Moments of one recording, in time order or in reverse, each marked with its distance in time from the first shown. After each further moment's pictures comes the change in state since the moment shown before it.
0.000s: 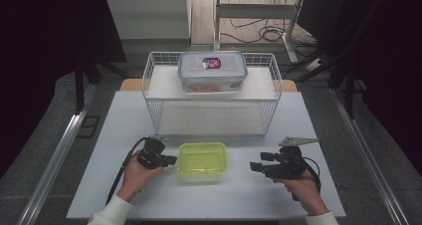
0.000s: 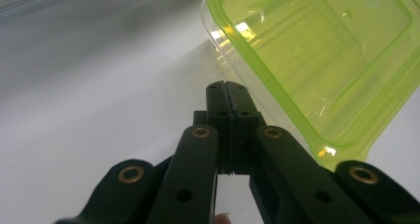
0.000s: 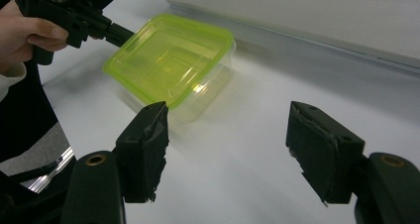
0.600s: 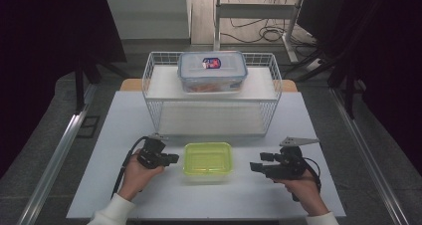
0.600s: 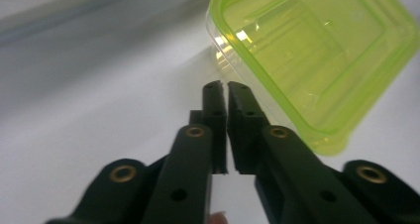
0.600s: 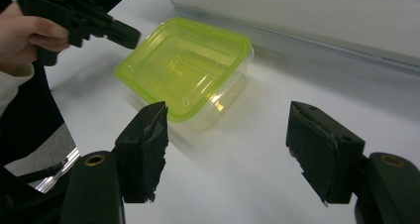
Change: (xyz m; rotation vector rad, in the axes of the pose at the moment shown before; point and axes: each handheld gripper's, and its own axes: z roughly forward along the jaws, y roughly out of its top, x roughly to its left) left arm -0.006 -0.004 -0.017 -0.078 -0.004 -0.001; right arm 0.000 -0.001 -0.001 -0.009 0.012 0.006
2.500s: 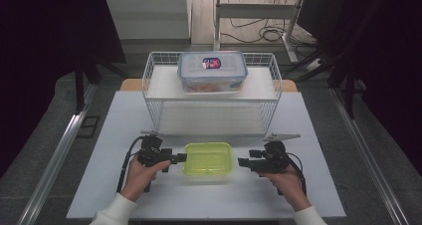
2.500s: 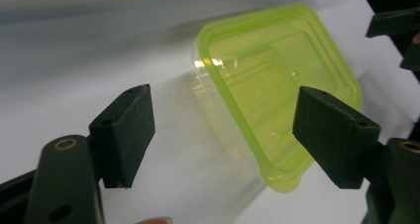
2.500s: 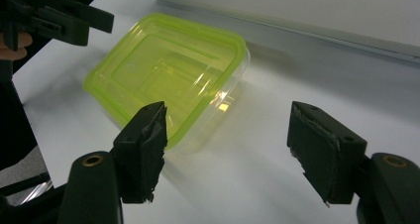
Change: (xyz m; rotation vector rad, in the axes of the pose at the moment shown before) left arm 0.004 0.005 0.009 -0.064 -0.132 -0.211; right arm -0.002 0.008 0.046 0.037 -0.030 0.045
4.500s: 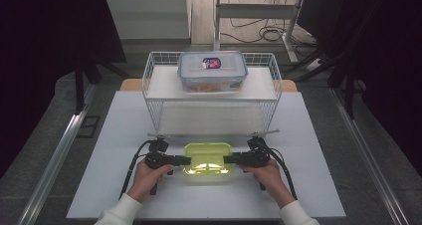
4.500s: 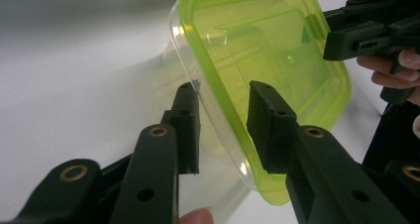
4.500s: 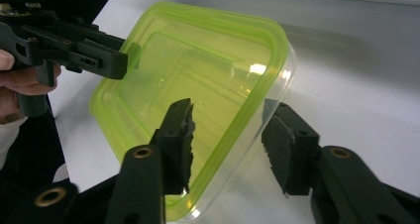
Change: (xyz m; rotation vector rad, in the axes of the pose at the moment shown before) left arm 0.004 -0.008 0.022 0.043 -0.105 -0.034; right arm -0.007 0.007 0.056 0.087 0.136 0.127
